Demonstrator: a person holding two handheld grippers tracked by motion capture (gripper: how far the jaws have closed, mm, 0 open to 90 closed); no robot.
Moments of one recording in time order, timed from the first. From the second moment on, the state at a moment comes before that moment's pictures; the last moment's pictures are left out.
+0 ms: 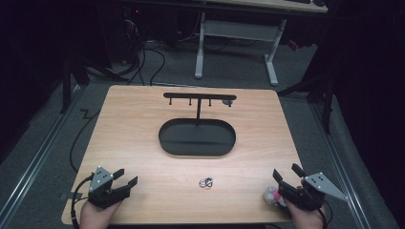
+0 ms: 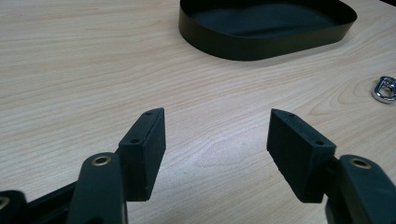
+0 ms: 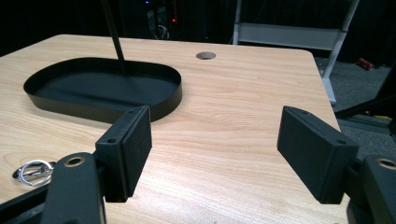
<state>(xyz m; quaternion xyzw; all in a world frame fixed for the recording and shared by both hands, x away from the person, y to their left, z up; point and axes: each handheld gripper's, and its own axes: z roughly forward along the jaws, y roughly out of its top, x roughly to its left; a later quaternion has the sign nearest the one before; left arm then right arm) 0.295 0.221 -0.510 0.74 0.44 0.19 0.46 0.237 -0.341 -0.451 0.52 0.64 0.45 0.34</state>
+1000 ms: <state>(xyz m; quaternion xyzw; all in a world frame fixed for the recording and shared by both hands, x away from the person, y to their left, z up) 0.329 0.189 -0.507 0.76 0.41 0.23 0.45 0.182 -0.386 -0.486 0.60 0.66 0.35 0.29</state>
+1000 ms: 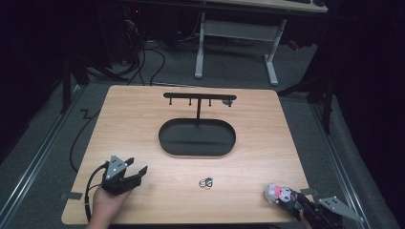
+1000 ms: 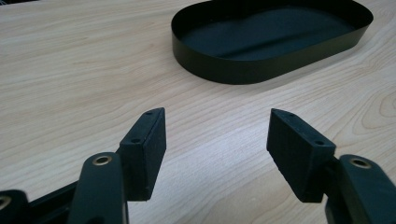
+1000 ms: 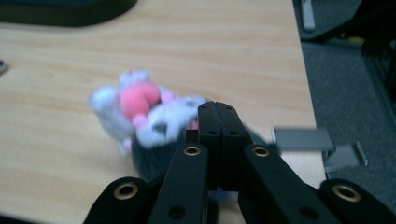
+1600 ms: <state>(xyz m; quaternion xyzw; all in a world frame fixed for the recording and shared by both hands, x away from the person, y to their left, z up) 0.298 0.219 -0.510 0.76 0.43 0.25 0.42 0.239 -0.378 -0.501 0.59 0.69 0.33 0.26</state>
